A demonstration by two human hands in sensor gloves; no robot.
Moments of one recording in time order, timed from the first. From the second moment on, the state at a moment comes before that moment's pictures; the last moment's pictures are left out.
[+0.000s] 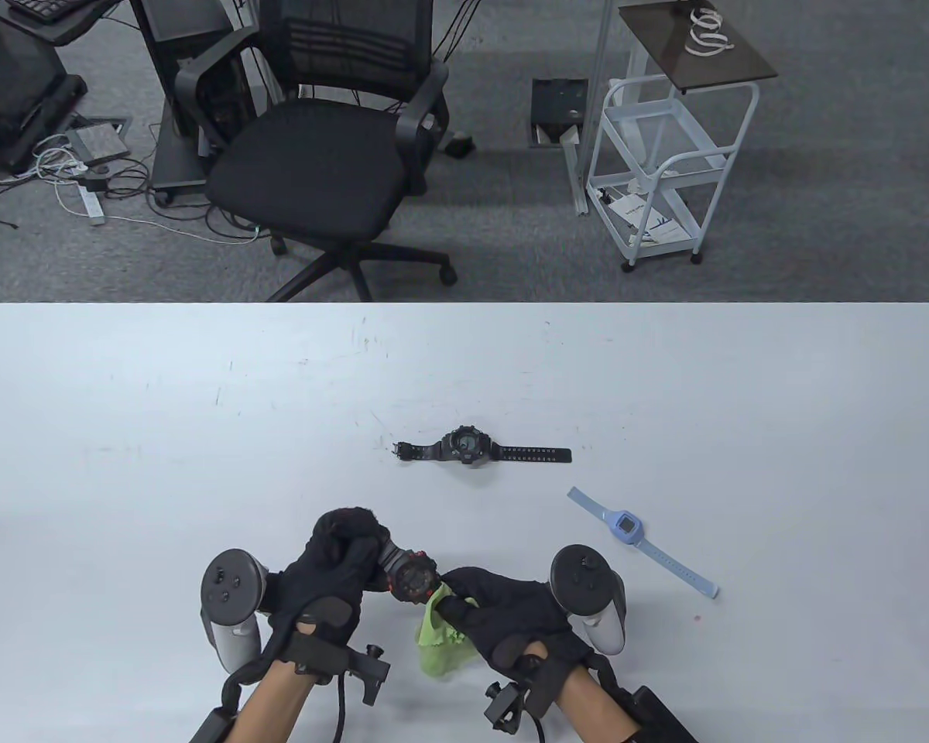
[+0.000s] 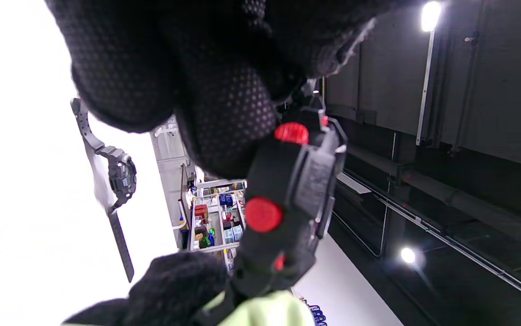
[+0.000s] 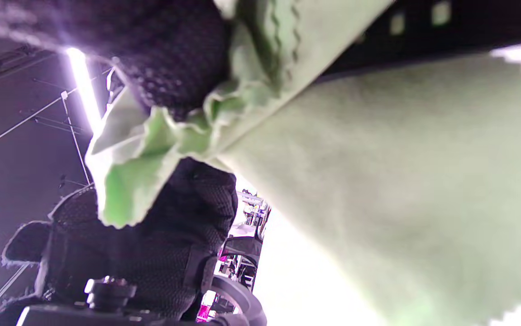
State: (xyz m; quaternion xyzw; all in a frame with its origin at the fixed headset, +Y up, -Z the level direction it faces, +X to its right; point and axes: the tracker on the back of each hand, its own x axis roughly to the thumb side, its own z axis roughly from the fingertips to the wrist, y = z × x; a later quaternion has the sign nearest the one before) left_hand -0.209 -0.719 -0.251 0.02 -0.08 0.67 0.74; right_hand 0.068 -0.757 -0.254 0.20 0.14 0.76 0.60
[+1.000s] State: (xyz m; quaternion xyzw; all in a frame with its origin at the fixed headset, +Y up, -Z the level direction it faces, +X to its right) left_hand -0.214 -0.721 -0.252 0.04 -0.08 0.67 0.74; right_hand 0.074 -0.755 -0.254 0.17 0.12 0.79 0.57
